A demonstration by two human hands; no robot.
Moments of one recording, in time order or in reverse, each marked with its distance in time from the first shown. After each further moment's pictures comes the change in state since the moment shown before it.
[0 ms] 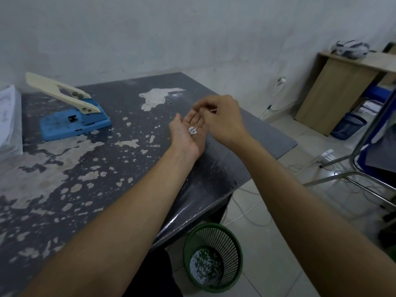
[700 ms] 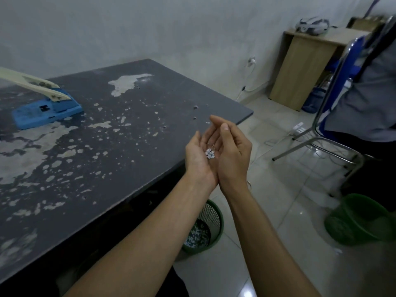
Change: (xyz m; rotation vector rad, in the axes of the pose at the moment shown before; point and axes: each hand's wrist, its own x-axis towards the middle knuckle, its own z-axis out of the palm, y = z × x) left_hand -0.139 -0.112 -0.016 0.090 -0.025 -0.282; right_hand -0.175 0.004 -0.045 0.664 0.553 0.267
